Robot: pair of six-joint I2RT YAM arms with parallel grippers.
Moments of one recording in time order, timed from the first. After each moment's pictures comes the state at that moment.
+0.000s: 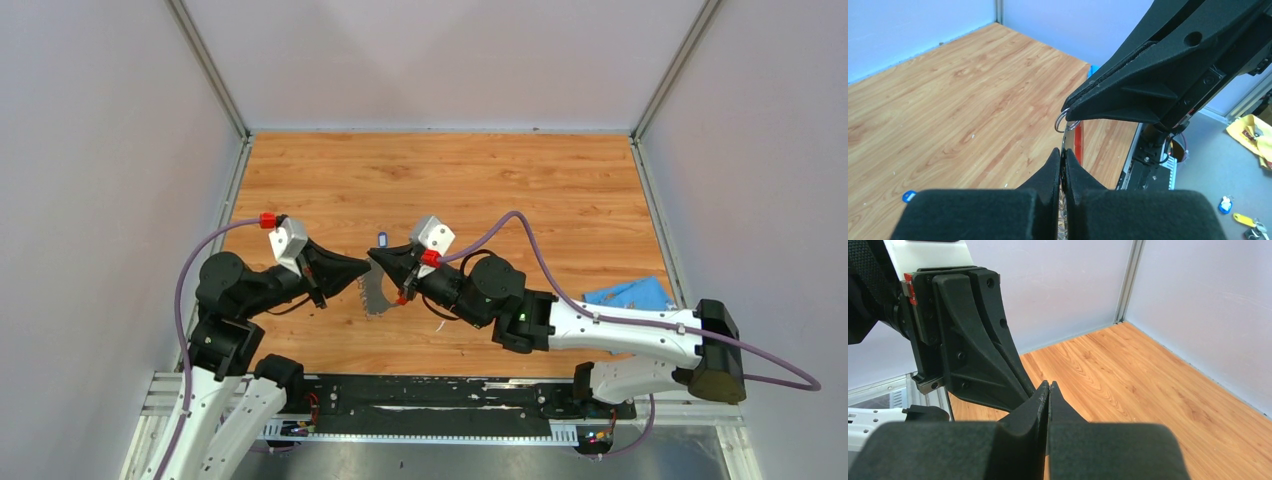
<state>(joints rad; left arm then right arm) -0.30 0.47 0.72 -0.18 0.81 -0.24 1.34 1.23 1.00 0.42 0.27 -0.10</state>
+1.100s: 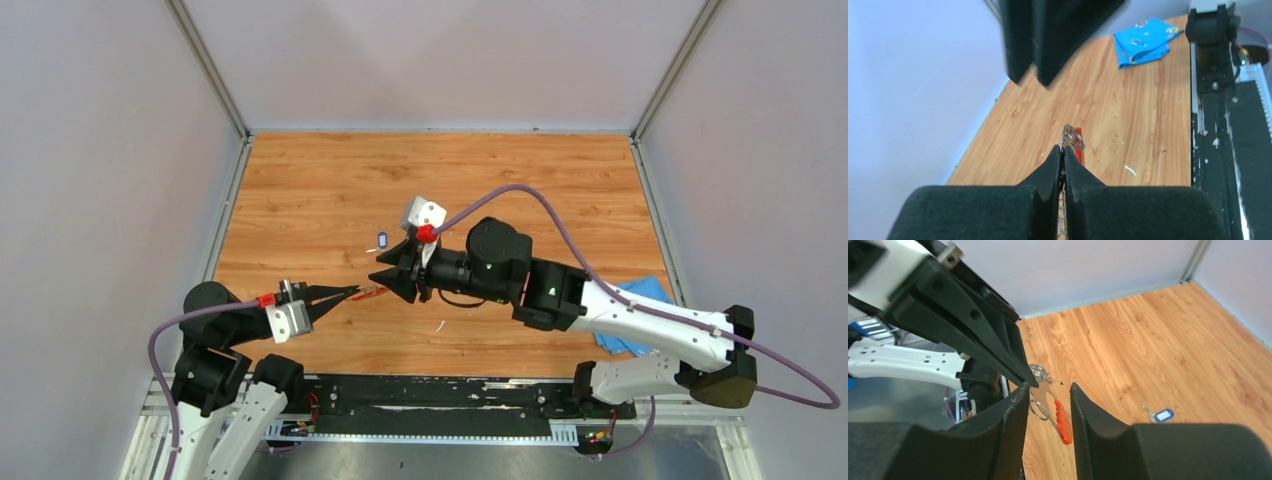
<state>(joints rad) -0.30 0.29 0.72 -0.35 0.93 0.36 1.29 1.20 1.19 -0.02 0.02 0.01</state>
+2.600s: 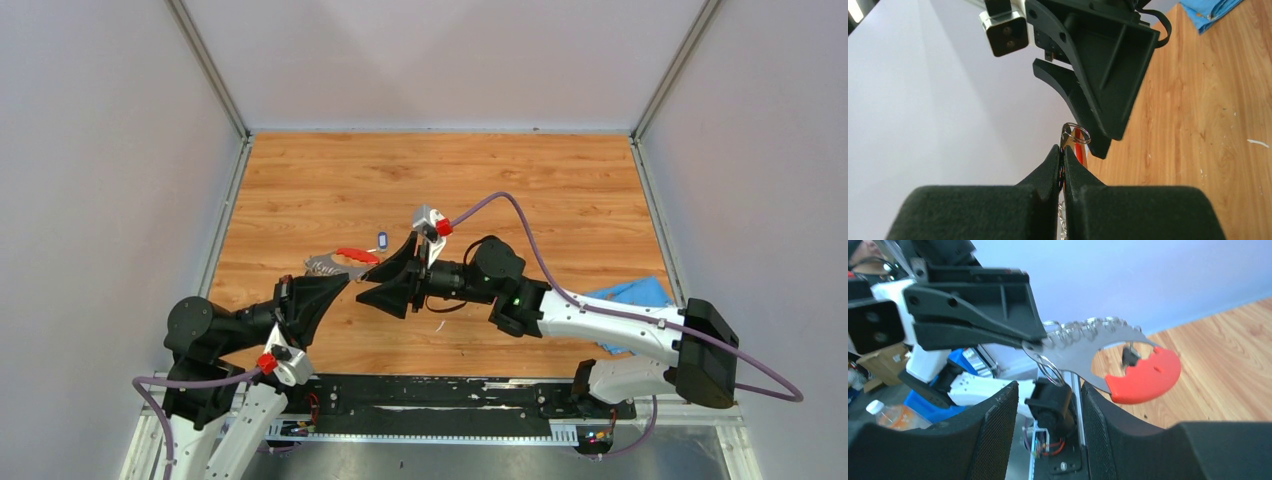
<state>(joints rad) -0.30 0.24 0.75 -0.36 0.96 0.96 1.16 1.26 0.89 0.54 -0.33 0.41</state>
